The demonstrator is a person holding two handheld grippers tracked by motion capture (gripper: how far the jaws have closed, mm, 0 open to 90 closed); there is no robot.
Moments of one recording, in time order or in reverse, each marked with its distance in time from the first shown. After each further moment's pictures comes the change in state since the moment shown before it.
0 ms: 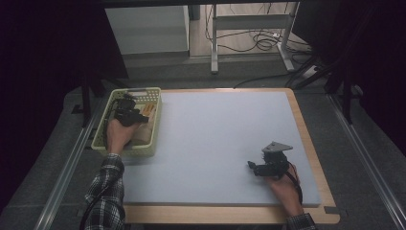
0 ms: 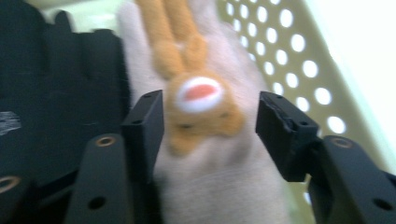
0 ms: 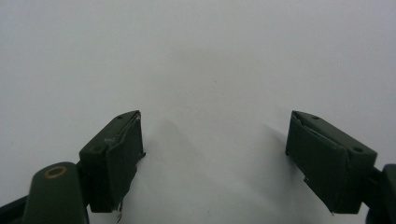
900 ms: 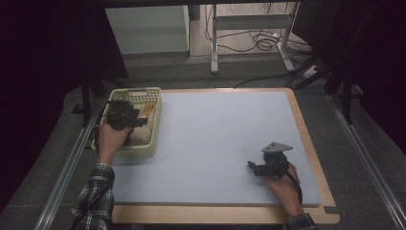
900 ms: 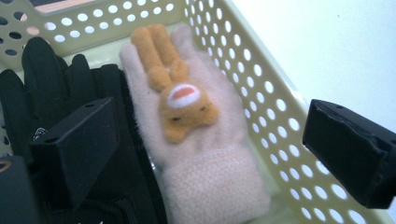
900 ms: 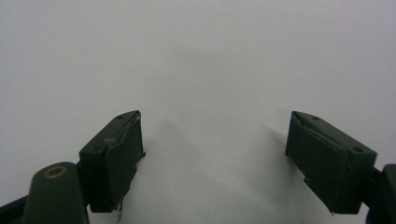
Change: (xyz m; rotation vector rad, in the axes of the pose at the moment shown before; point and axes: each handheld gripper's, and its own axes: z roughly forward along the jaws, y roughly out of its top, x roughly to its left) left arm -0.007 -0.021 -0.035 -0.161 -0.047 0.117; right arm 0.001 0.000 0.000 0.000 -0.002 0.001
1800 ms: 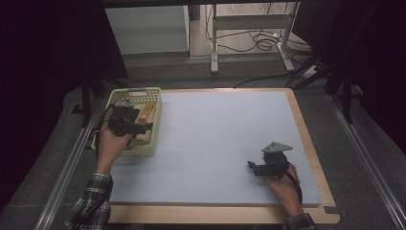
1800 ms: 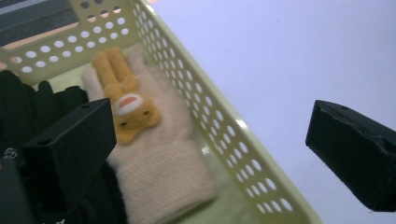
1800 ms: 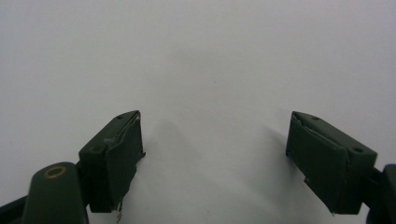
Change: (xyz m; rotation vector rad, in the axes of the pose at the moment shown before) left arm -0.036 -0.007 -0.025 -0.068 -0.067 0.106; right arm 0.000 0.000 0.000 0.002 -0.004 -0.007
